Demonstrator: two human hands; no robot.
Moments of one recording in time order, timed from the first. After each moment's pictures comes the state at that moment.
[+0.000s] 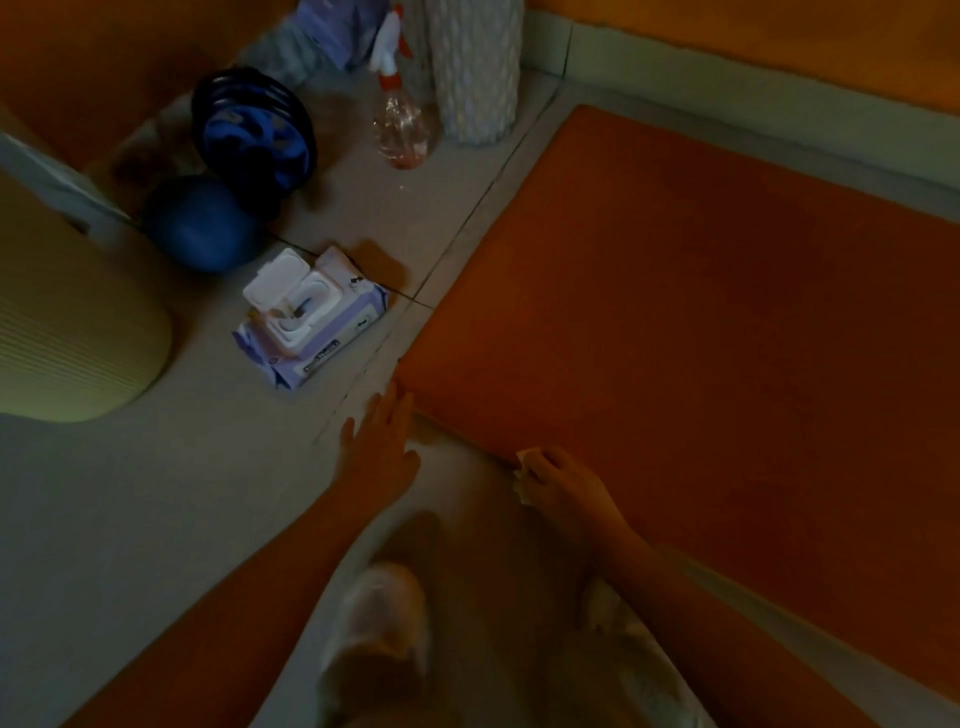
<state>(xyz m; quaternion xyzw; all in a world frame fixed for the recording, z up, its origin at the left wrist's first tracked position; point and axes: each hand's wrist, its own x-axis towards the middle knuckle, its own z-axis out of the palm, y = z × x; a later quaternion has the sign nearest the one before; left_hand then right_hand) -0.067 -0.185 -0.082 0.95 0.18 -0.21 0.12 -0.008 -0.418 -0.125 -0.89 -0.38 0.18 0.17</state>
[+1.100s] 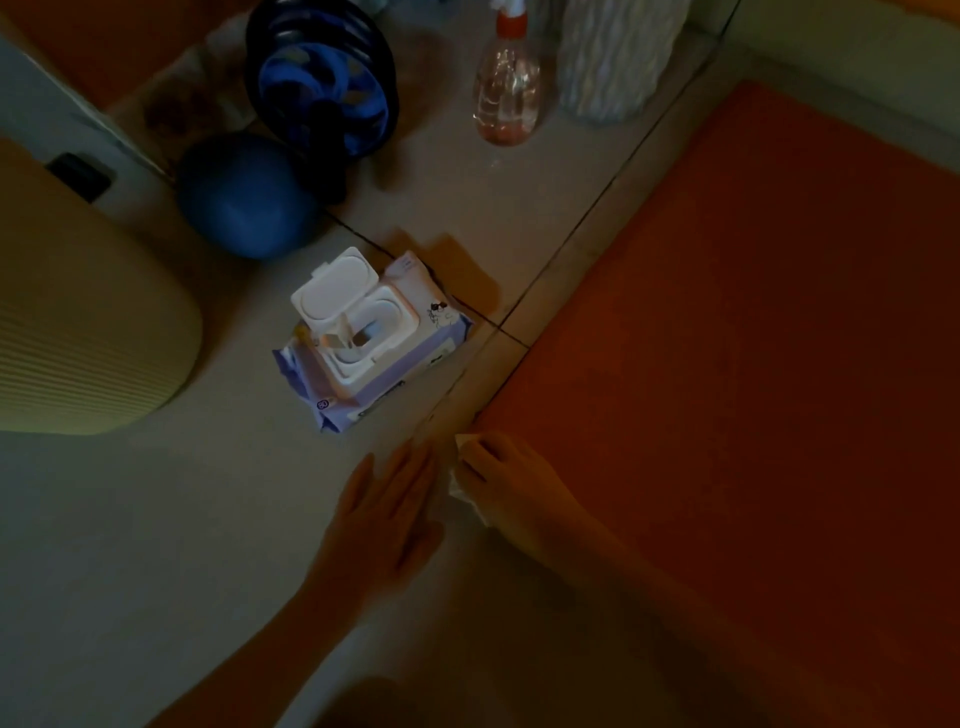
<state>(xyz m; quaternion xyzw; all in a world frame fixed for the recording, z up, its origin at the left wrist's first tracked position) -0.103 -0.105 -0.146 0.99 0.04 0.00 0.10 0.045 -0.243 -0.125 -0.78 -0.61 0.00 0.17</state>
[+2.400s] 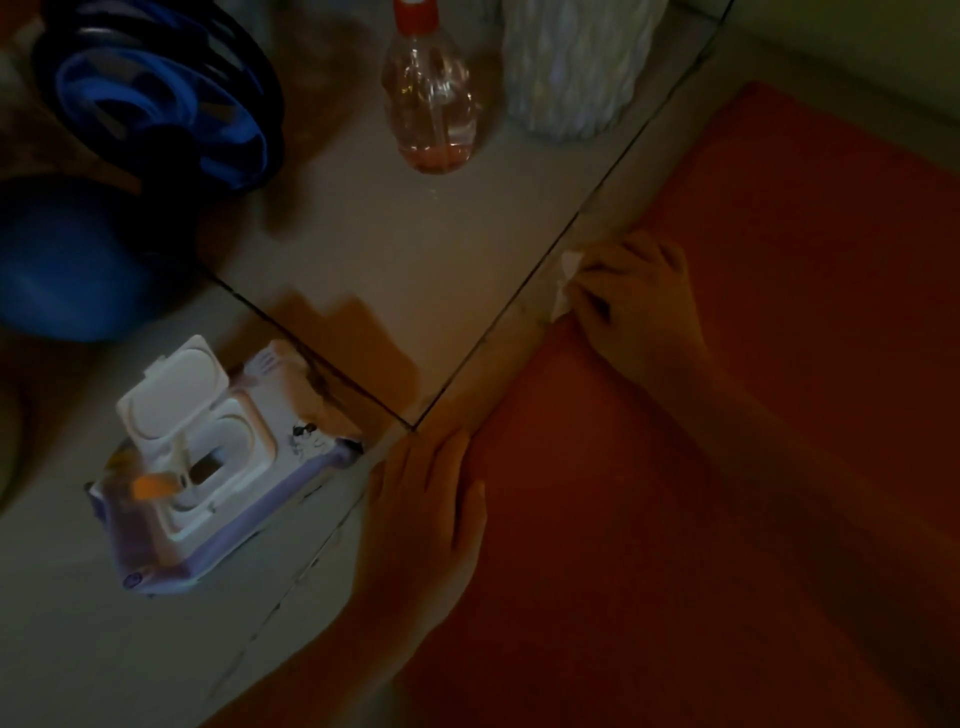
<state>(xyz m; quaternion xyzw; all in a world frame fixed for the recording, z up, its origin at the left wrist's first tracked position) 0.086 -0.164 -0.137 0.95 0.23 0.08 0.20 0.338 -0.254 -0.129 -0.88 -0.44 -0.12 0.13</state>
